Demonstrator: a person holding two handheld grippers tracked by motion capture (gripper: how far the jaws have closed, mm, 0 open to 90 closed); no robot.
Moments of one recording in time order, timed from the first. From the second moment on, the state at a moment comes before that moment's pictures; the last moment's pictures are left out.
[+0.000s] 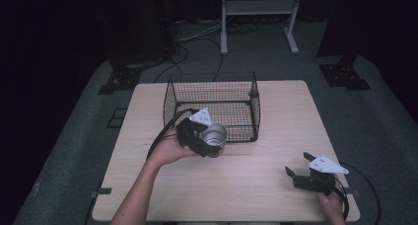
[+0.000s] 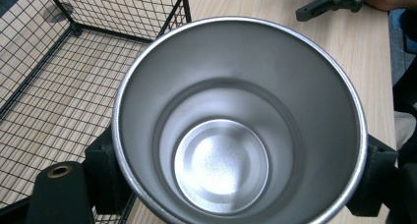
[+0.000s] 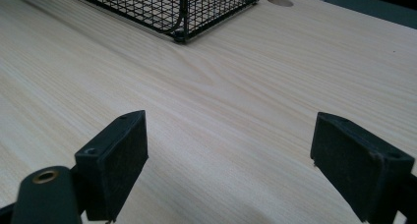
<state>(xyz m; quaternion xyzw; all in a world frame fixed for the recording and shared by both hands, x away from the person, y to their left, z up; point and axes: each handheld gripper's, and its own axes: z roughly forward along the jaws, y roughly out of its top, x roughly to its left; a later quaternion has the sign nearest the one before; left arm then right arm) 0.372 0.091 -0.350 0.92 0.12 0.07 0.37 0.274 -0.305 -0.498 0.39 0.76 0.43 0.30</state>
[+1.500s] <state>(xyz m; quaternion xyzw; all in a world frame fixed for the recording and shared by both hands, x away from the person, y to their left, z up) 0.448 0.058 -0.300 0.93 0.14 0.07 0.33 0.274 -0.307 -0.498 0.40 0.75 0.44 0.29</state>
